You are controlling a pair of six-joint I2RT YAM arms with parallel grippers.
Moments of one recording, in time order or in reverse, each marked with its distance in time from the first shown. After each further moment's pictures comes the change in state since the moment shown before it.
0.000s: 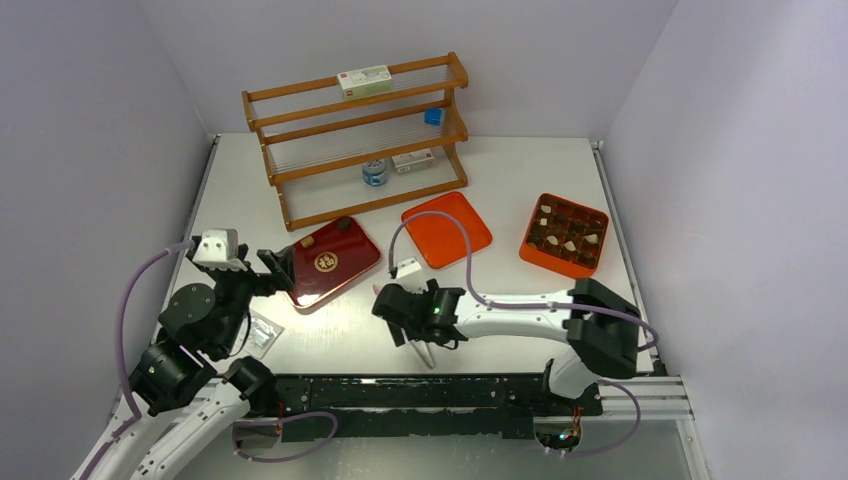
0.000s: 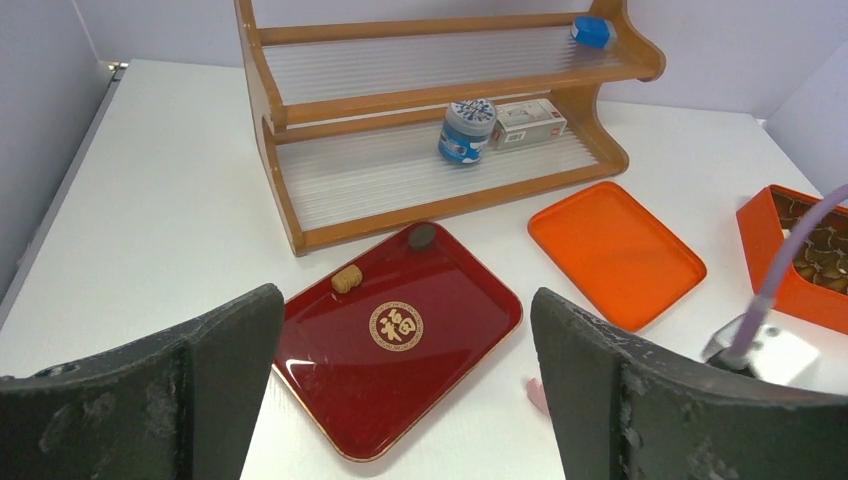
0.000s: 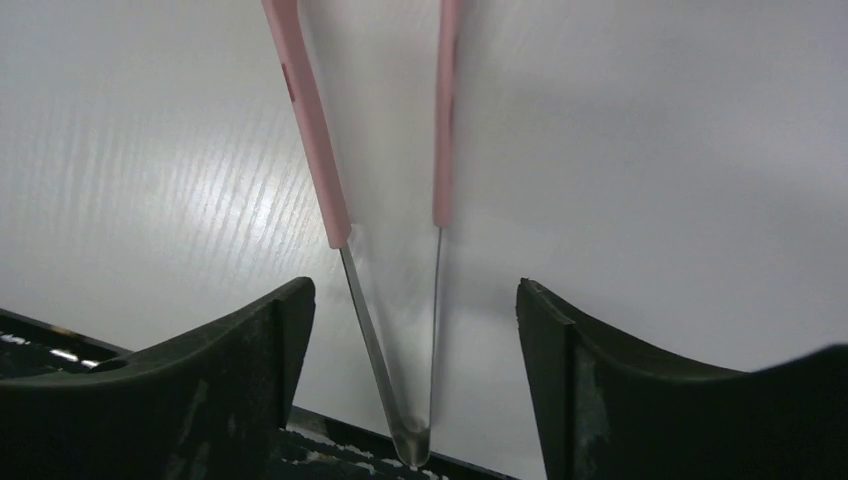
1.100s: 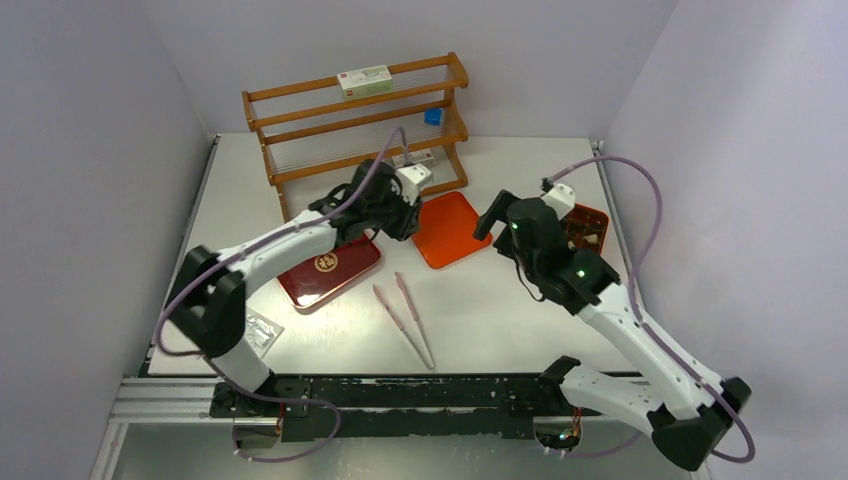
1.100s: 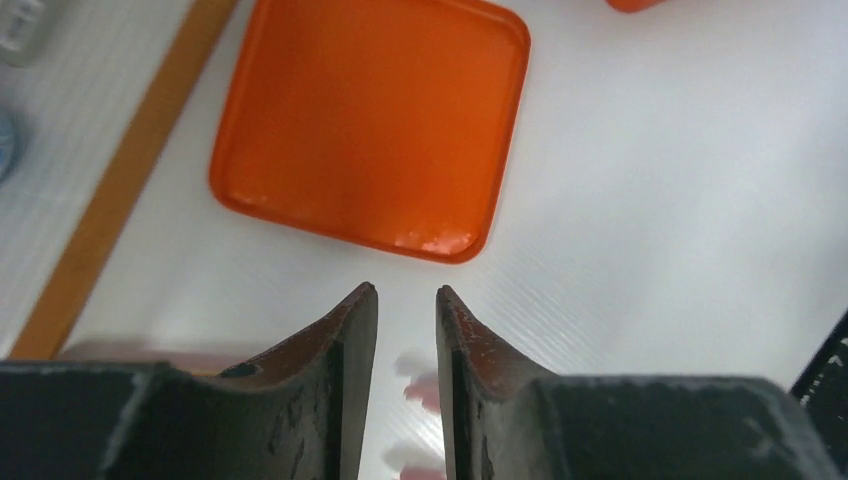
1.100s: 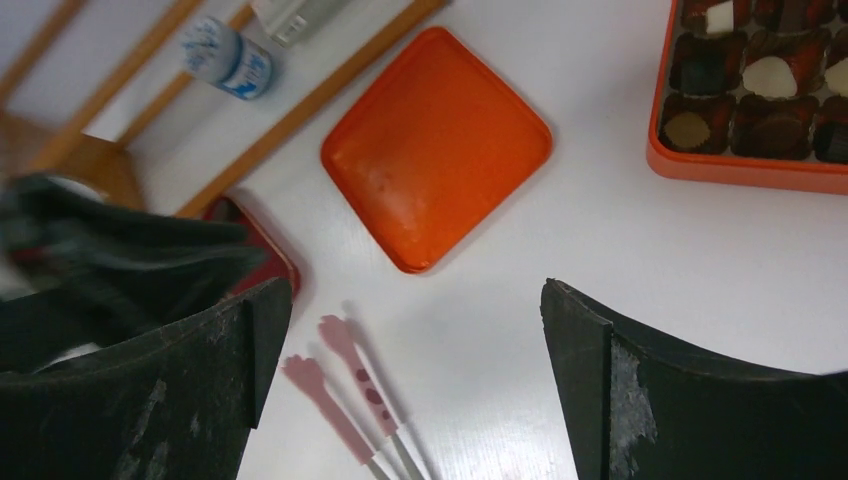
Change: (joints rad) left arm -0.033 1.297 0.520 0.232 0.721 0.238; right arm -0.584 -0.603 0.074 -0.131 0.098 0.083
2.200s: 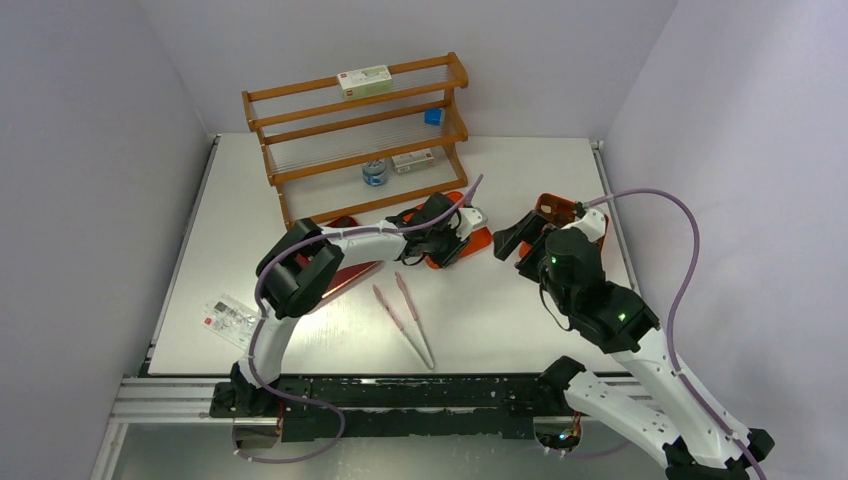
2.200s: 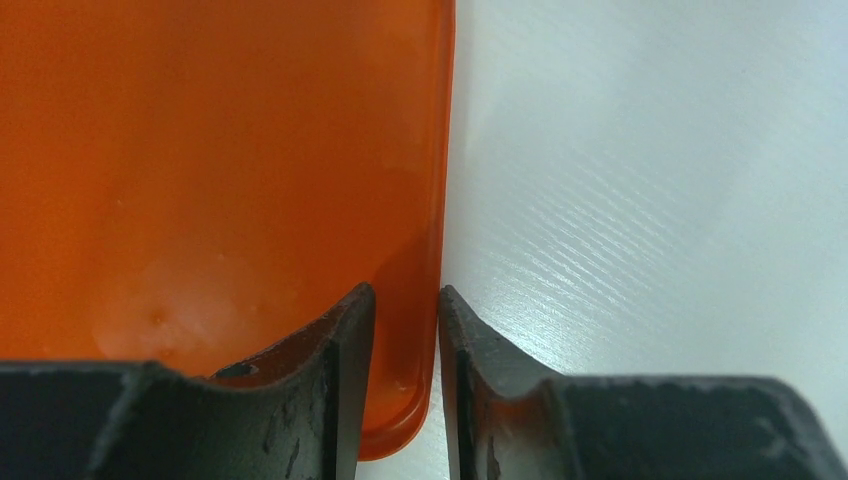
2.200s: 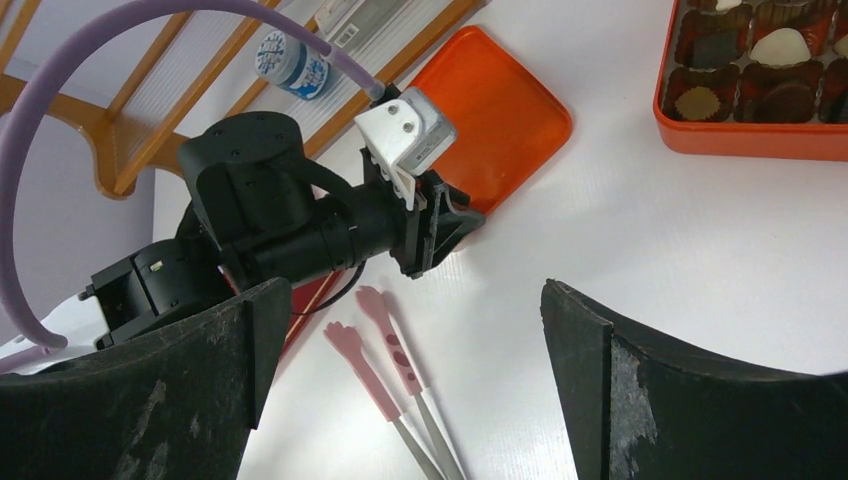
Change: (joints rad) left arm -0.188 0.545 0.227 0.116 -0.063 0.104; right arm -0.002 -0.307 -0.102 -0.045 -0.051 0.043
